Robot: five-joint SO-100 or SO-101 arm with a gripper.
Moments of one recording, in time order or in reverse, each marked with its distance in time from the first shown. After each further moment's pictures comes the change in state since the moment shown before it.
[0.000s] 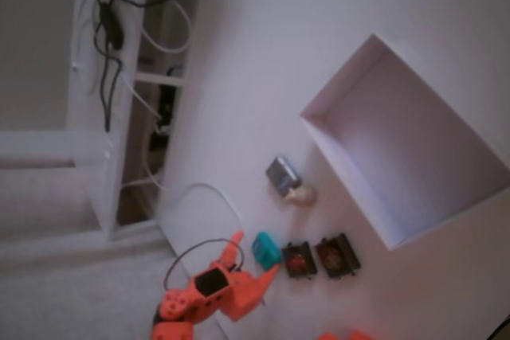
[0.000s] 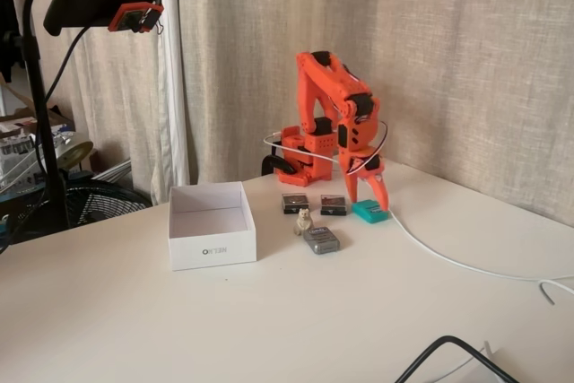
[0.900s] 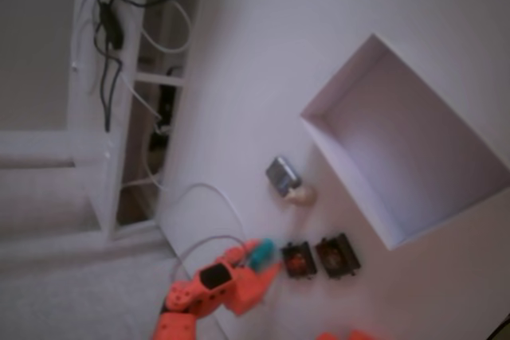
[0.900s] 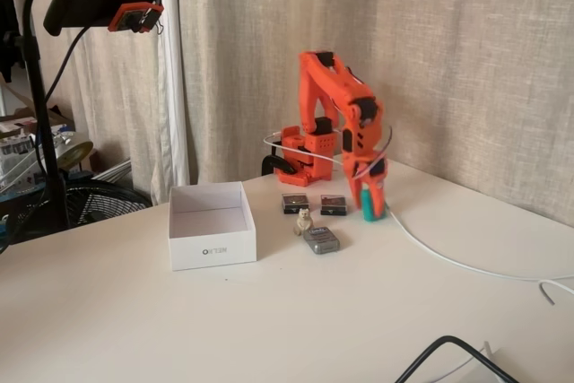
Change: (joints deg) arm -1.7 -4.7 -0.4 -1.9 0.0
